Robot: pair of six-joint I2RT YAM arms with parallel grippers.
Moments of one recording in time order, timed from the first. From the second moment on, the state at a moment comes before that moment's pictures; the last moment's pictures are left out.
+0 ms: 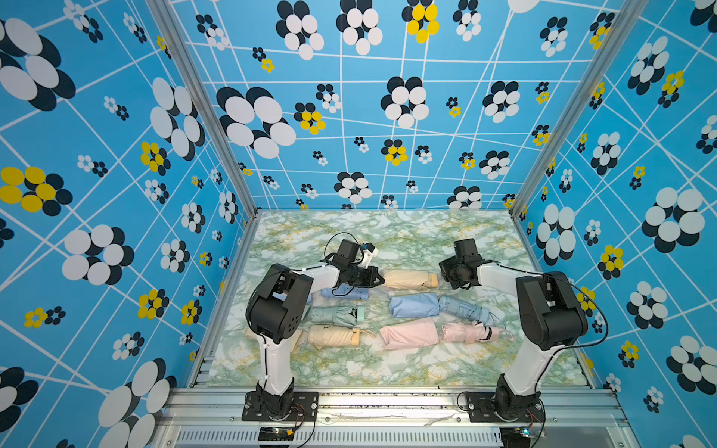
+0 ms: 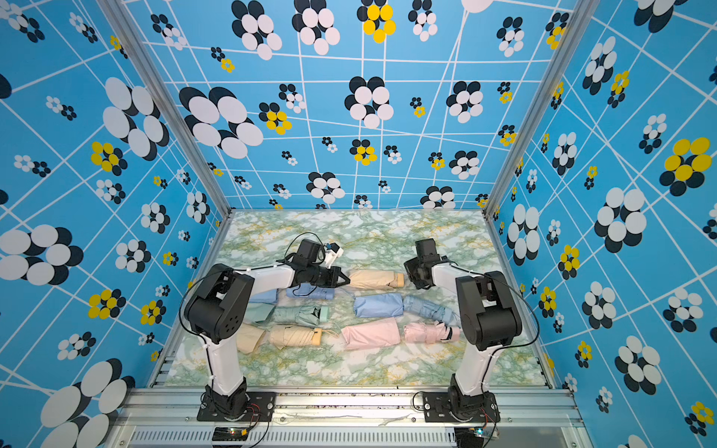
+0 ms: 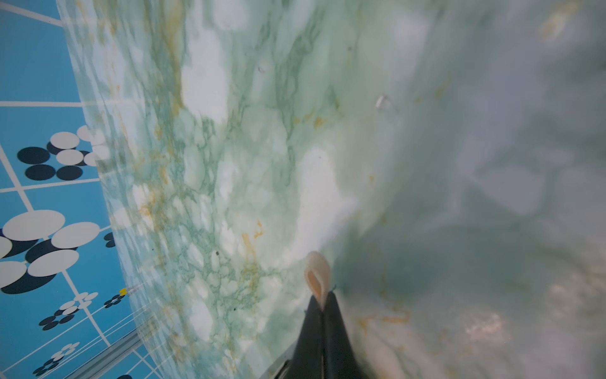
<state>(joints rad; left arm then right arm) -0.43 1.94 1.12 -0.05 0.68 -0.35 0.19 1.82 1.01 -0.15 -0.06 1.31</state>
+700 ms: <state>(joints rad) -0.45 1.93 1.11 -0.06 0.68 -0.36 0.14 1.75 0.94 -0.16 -0.04 1.27</state>
